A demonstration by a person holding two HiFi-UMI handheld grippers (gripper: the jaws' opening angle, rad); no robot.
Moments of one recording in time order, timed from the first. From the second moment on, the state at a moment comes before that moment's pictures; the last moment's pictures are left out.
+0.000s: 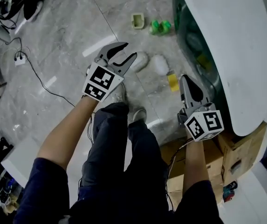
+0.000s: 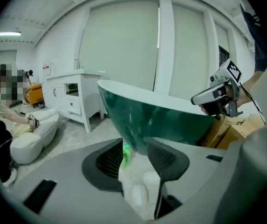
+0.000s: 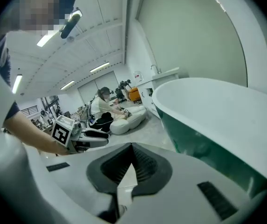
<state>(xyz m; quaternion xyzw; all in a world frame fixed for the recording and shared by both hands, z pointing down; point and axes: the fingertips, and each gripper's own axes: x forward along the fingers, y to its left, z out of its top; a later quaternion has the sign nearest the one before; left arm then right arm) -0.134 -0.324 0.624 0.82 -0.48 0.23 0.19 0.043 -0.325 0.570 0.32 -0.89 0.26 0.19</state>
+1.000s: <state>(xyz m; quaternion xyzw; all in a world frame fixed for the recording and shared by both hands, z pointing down) -0.063 -0.230 0.236 0.86 -0.49 0.14 0.07 0.083 -0.251 0.218 0.36 -0.92 0.14 0.09</state>
